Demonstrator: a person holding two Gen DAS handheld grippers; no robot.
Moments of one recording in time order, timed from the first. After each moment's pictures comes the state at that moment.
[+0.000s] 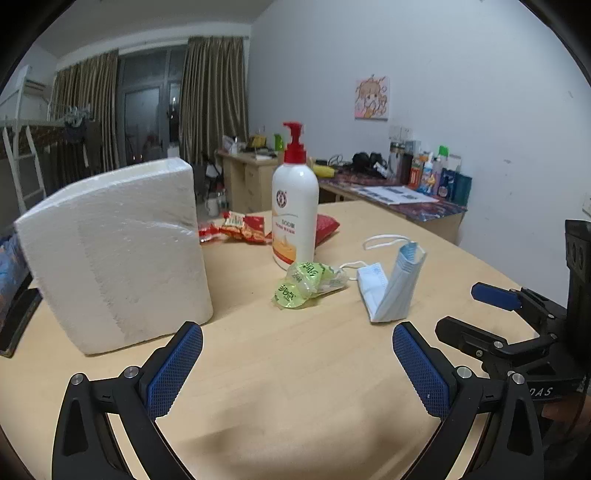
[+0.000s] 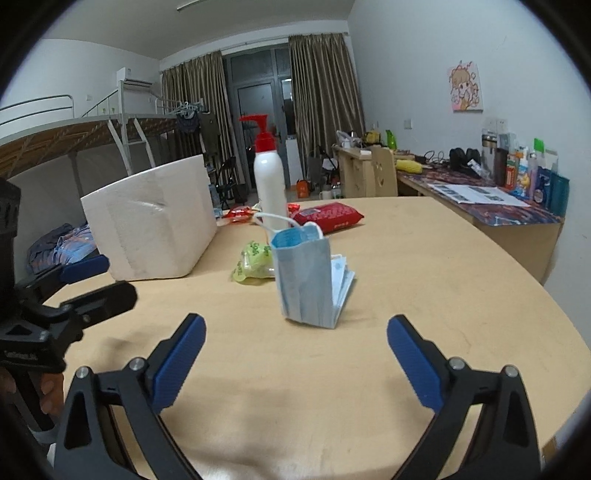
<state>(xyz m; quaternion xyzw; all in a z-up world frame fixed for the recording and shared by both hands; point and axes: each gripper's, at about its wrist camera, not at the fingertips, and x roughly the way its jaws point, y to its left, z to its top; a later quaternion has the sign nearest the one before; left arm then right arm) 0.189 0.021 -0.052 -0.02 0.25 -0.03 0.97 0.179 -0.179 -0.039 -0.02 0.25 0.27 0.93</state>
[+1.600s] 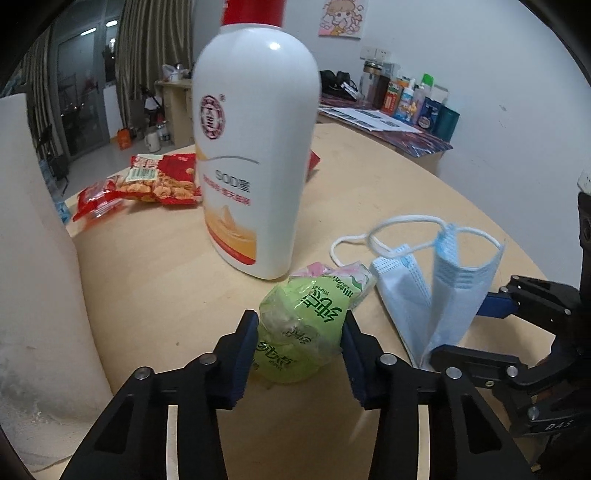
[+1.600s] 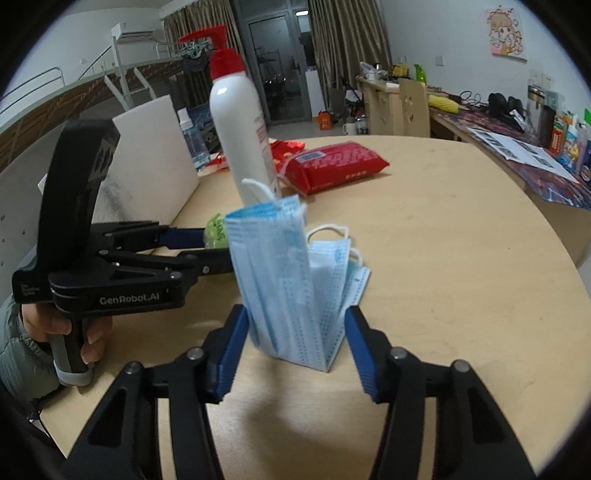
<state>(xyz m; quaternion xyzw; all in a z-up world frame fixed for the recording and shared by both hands) 0.361 0.022 -0.100 -0.02 0.41 -0.14 0.90 0.269 -0.153 -0.057 -0.05 0.39 0.31 0.86</state>
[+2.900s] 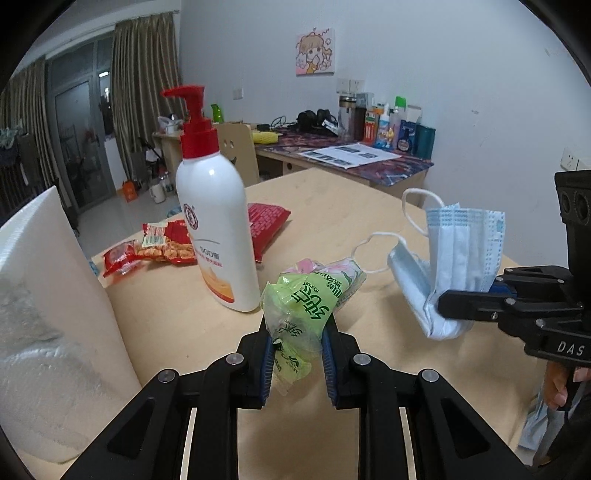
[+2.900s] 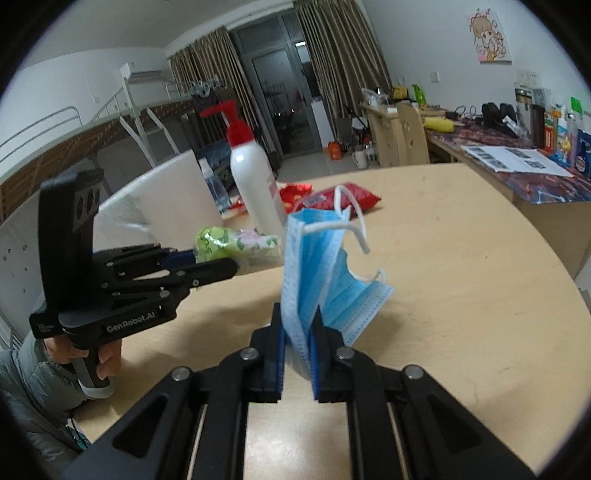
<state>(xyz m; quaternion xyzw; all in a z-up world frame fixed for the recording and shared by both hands) 0.311 -0.005 -0.052 0.04 0.33 -0.13 0.93 0.243 -0.196 -0.019 0.02 0.33 0.34 0.88</state>
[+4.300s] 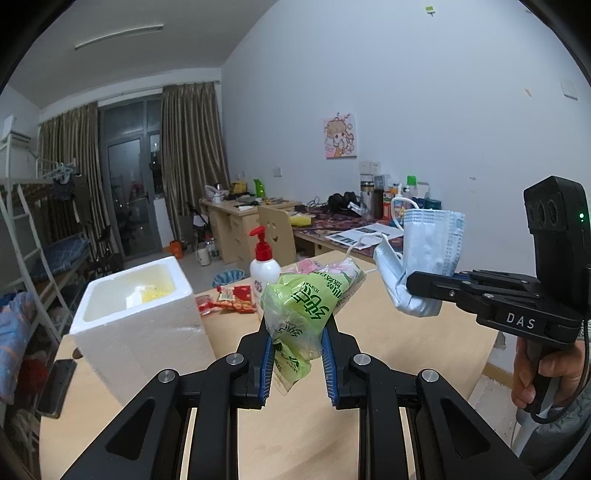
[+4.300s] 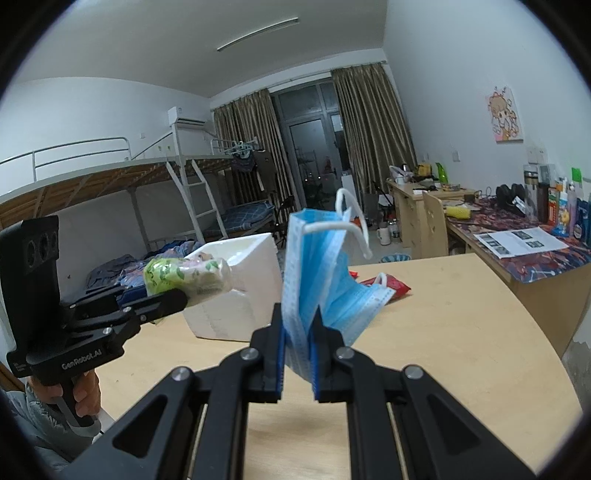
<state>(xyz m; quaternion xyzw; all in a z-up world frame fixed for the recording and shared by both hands) 0.132 -0.009 0.049 0.04 0.18 -0.06 0.98 0.167 -0.204 0.055 0.03 0.19 0.39 0.90</state>
